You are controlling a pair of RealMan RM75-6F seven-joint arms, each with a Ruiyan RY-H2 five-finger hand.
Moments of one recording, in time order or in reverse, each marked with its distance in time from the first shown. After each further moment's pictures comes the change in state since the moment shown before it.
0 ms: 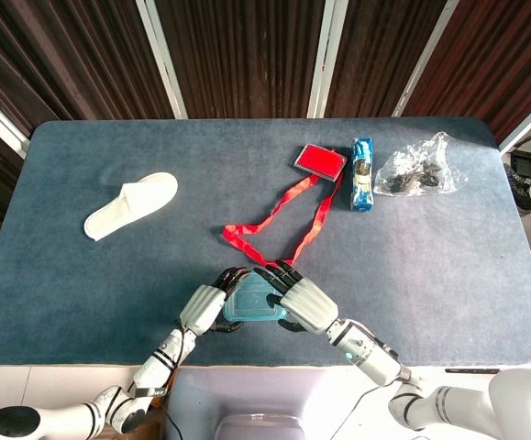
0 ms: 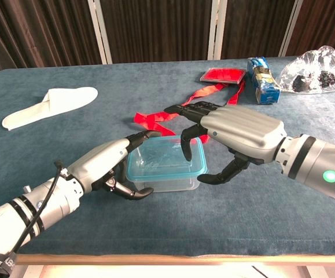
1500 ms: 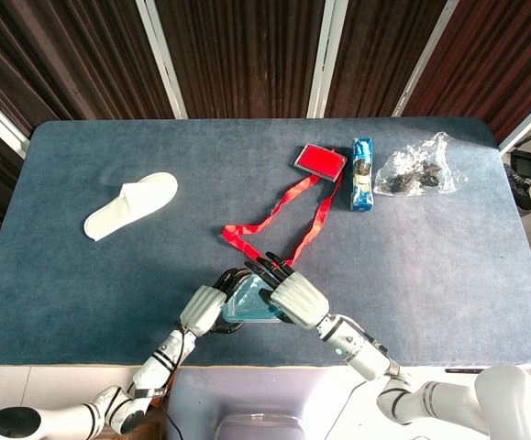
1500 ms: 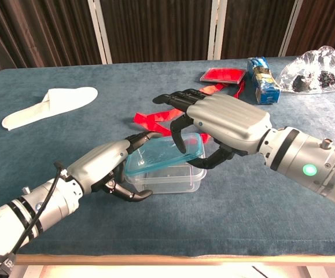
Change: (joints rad) left arm 0.004 -0.002 0.007 0.014 0.017 0.018 0.001; right arm 0.036 -0.059 0.023 0.048 -0.002 0.035 -0.043
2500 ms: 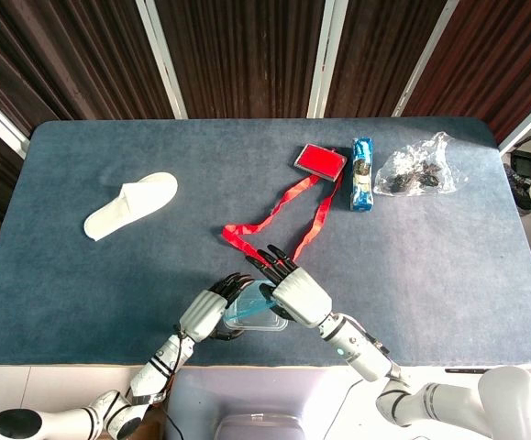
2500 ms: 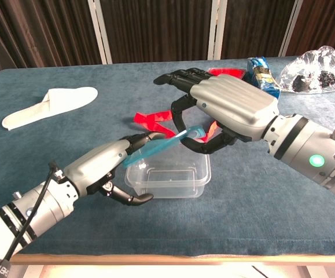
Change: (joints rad) left arm 0.013 -0.002 0.018 0.017 0.091 0.149 -0.073; right arm -0.012 0.009 0.024 -0.035 -0.009 0.079 -0.034
